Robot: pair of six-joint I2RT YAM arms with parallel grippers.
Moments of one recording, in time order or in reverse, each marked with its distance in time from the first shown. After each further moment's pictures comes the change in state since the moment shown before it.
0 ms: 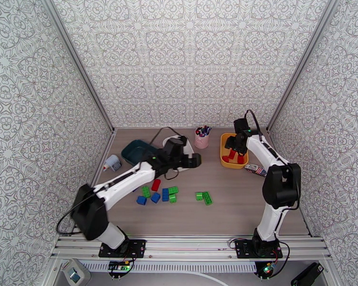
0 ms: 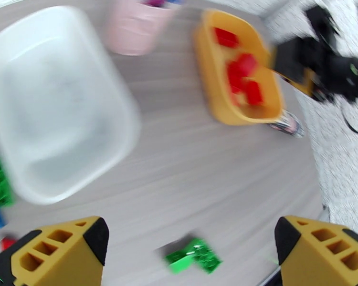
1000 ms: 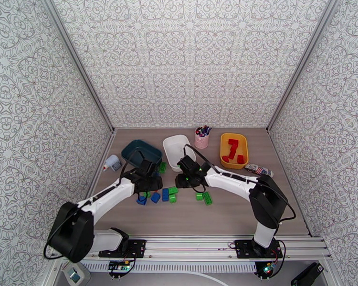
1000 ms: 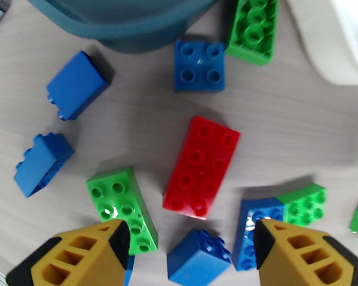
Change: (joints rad) left arm 0.225 -0.109 -0.406 -0.201 -0.172 0.067; right arm 0.700 -0.061 -0.355 0.263 -0.109 0.243
